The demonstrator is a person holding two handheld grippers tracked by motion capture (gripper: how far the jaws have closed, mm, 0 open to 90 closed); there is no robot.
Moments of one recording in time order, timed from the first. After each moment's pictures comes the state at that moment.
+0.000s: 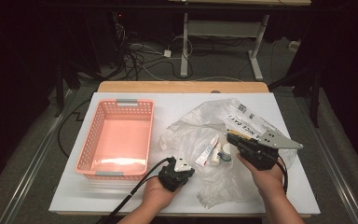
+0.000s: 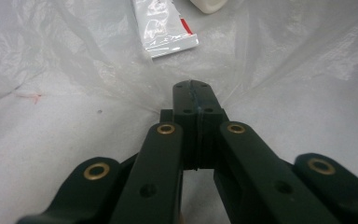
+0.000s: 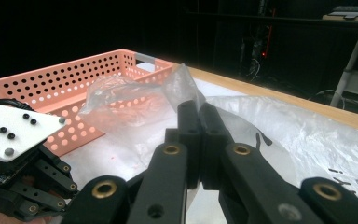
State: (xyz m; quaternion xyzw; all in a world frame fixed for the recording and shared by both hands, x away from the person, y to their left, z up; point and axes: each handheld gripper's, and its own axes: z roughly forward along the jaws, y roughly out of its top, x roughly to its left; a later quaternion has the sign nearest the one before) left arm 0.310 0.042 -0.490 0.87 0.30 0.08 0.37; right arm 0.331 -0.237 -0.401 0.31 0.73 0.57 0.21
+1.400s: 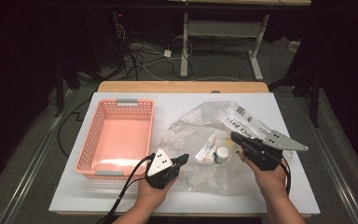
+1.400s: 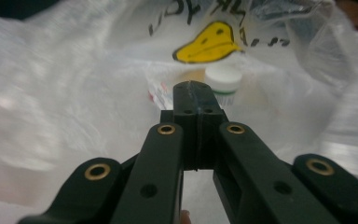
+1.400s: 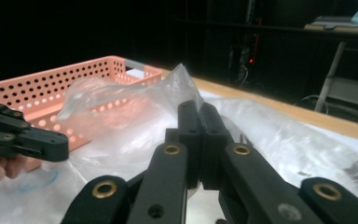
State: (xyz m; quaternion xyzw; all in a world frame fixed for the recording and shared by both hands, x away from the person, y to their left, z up) left arm 0.294 0.079 -0.452 0.76 0.30 0.16 0.55; right arm 0.328 -0.243 -0.398 0.32 0.72 0.57 0.23
